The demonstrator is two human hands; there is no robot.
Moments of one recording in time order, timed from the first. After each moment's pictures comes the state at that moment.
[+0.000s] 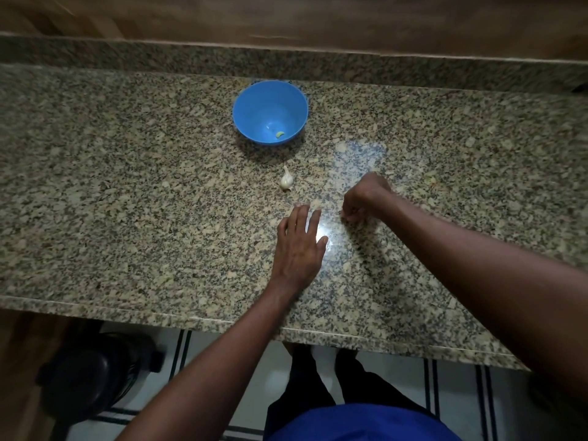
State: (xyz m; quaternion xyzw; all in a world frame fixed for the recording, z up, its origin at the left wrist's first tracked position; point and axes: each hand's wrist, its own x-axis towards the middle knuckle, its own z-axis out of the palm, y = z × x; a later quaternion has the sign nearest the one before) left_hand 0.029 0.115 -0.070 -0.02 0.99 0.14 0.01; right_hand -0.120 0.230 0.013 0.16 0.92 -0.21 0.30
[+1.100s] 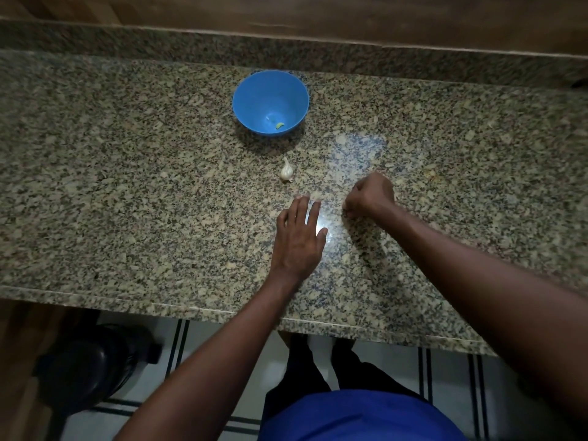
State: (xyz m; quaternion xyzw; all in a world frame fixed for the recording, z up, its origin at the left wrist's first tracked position) left_hand 0.030 0.114 -0.071 -0.02 0.99 0.13 0.01; right_hand -0.096 0.253 -0.009 0.12 0.91 -0.33 0.23
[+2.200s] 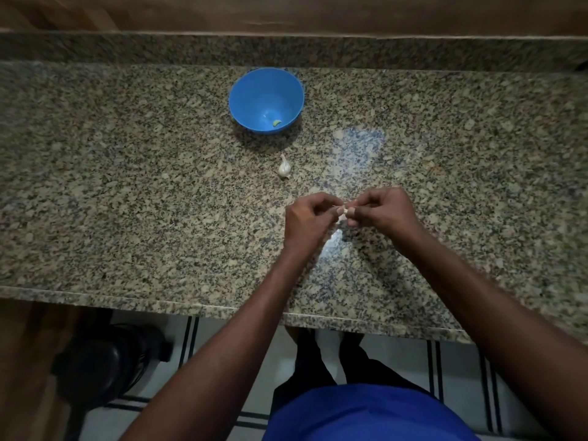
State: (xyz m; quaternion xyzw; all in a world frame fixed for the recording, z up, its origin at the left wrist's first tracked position) left_hand 0.013 0.131 0.003 -0.18 0.76 0.62 0.03; right_hand -0.041 0.299 0.020 0.05 0.76 -0.59 0.25
